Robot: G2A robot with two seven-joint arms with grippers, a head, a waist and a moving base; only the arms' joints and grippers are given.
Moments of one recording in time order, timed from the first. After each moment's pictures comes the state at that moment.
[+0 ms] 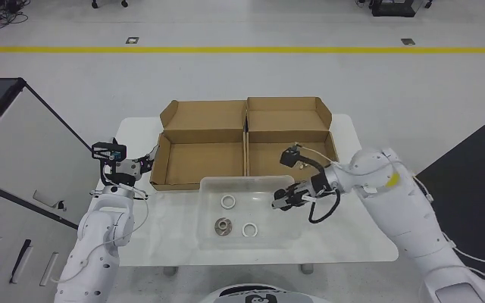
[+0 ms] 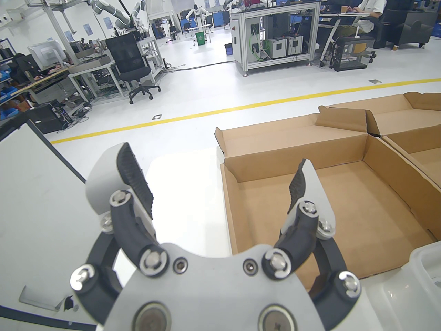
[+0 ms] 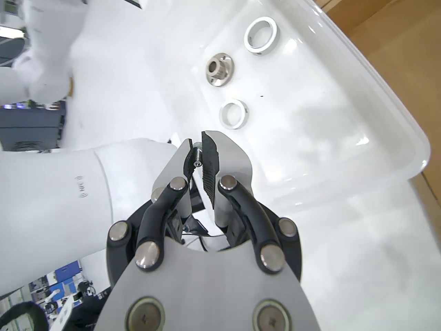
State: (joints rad) left arm 1.73 -1.15 -1.60 -1.80 1.33 0.00 0.00; right arm -1.22 -1.01 1.19 -1.70 0.04 -0.27 1.48
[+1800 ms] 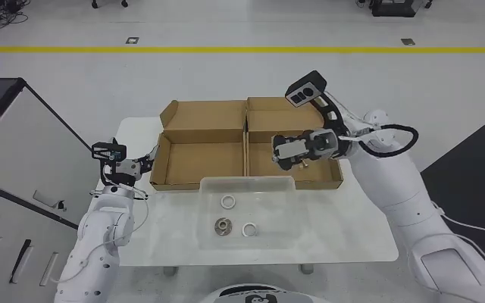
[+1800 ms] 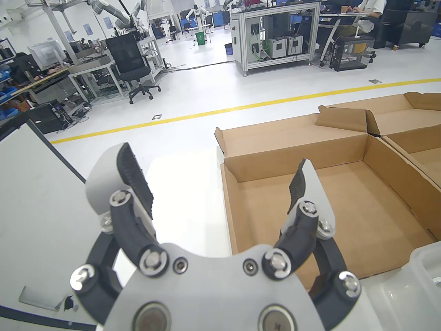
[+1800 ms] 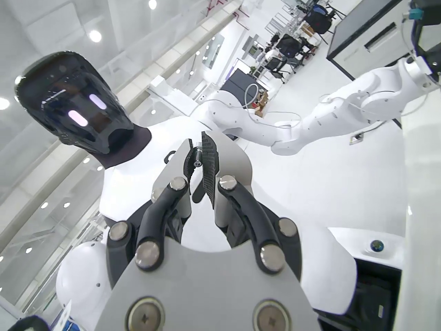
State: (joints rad) left arm 1.73 -1.15 -1.60 -1.80 1.33 0.00 0.00; right arm -0.94 -1.09 1.05 -1.63 1.06 -0.17 1.40
